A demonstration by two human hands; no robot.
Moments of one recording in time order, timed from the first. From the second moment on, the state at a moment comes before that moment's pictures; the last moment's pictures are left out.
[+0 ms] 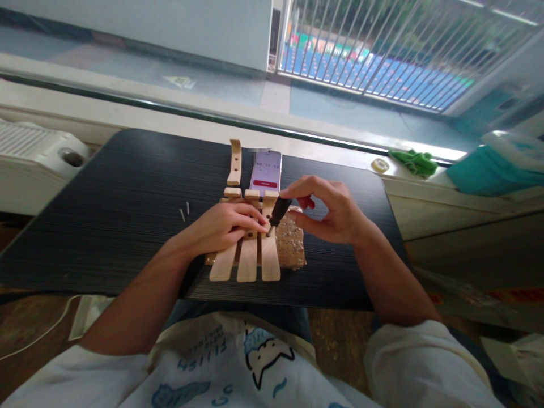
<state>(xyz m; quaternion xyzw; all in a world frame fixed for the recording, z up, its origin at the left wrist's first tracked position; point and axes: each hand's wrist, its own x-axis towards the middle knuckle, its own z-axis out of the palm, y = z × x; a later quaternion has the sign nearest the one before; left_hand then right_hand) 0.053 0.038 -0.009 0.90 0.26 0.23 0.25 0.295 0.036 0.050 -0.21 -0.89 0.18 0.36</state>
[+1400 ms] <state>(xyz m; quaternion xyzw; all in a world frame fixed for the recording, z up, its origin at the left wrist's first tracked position) 0.052 0.038 -0.009 0.91 0.25 0.24 0.23 0.291 0.041 0.044 -0.22 -0.86 0.22 0.40</state>
